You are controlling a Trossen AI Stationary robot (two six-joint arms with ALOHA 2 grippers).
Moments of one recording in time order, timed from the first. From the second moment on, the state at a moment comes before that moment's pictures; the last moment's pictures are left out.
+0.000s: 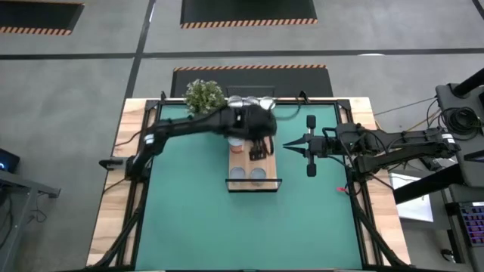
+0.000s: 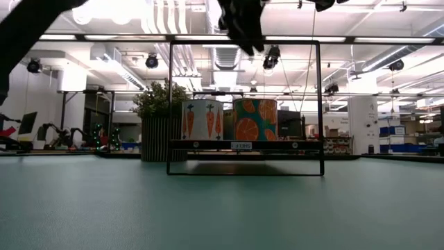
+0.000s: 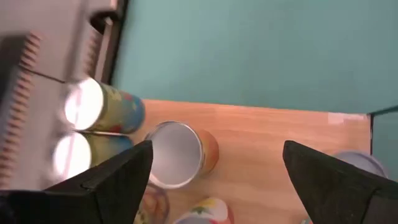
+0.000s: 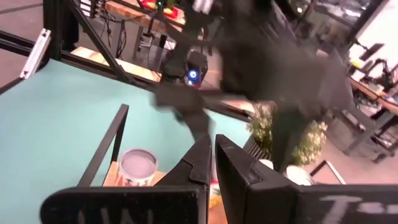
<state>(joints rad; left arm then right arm) 0.09 2.15 2.34 -1.20 -0.25 0.07 0.04 0.88 0.80 -0.06 0.08 -0.35</state>
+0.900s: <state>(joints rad) -0.34 1.44 1.09 -0.18 -0.54 -0.07 0.04 0.93 0.80 -0.16 0.19 -0.08</state>
